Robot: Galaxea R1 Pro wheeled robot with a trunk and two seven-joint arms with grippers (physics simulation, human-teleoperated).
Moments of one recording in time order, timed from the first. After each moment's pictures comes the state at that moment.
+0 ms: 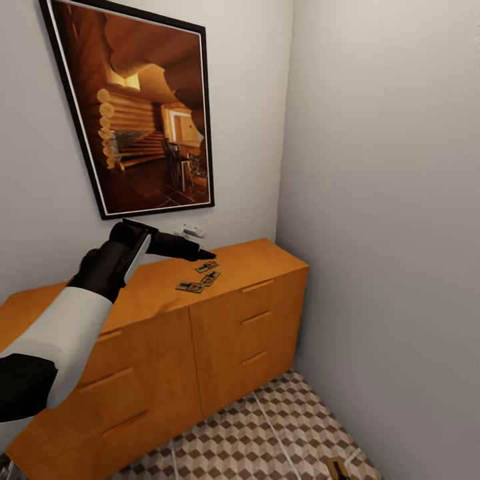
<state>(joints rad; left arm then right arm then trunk) -1.20 0.12 -0.29 -0.93 -0.01 0.89 -0.77 -0.26 0.01 0.09 -0.03 -0.19 -0.69 -0.09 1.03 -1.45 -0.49</state>
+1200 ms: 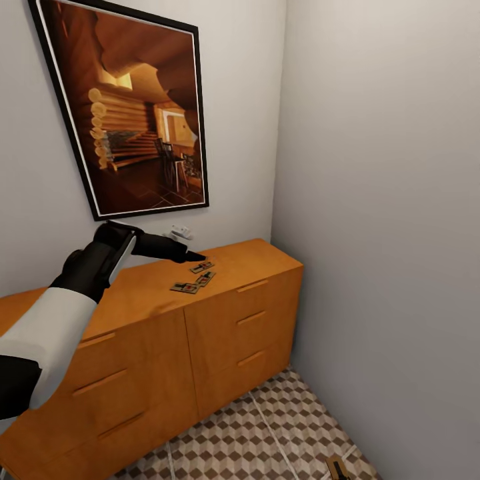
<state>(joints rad) -1.20 0.20 -0.29 -0.91 -0.02 0.82 -0.89 -0.26 0.01 0.09 -0.03 -0.19 -0.69 -0.09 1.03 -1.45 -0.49</state>
